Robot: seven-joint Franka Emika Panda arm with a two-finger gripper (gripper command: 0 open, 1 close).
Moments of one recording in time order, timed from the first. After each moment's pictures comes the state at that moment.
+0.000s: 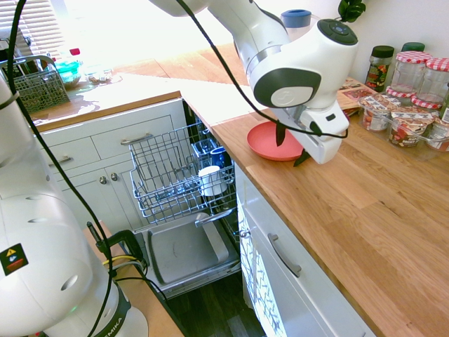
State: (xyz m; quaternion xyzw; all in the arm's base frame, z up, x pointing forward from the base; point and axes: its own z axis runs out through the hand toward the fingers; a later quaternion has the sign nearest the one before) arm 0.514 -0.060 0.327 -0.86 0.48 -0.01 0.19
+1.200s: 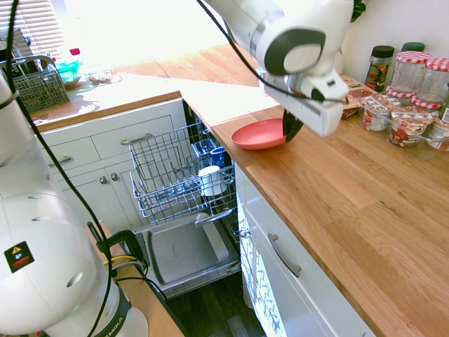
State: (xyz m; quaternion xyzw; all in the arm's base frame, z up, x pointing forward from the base) arm 0.541 -0.016 0.414 -0.90 0.43 -0.01 0.11
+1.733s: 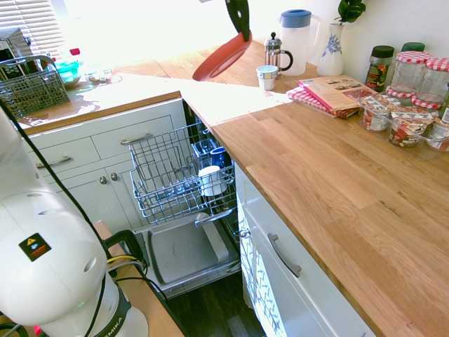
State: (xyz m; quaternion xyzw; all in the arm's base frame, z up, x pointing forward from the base) arm 0.511 0.244 0.593 -0.95 0.28 -0.13 -0.10
